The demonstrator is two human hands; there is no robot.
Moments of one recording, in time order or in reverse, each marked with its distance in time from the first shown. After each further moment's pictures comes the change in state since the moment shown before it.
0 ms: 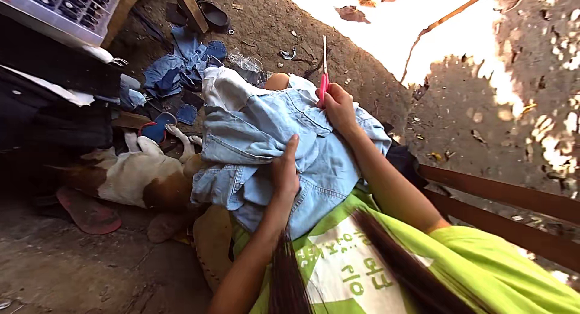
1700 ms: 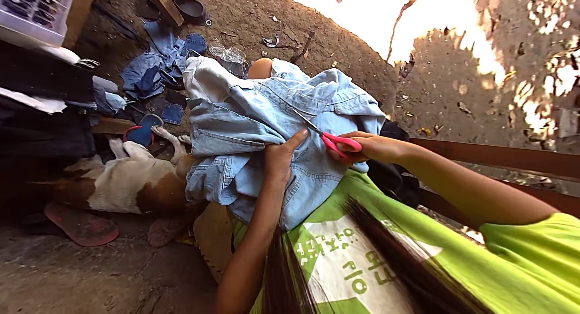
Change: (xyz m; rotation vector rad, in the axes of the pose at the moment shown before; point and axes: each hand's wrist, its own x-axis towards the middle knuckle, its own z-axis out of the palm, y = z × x) left_hand -0.008 0.003 -0.014 0.154 -0.235 0.022; right_hand -0.118 -0.015 -0.079 0.342 -0.912 0.269
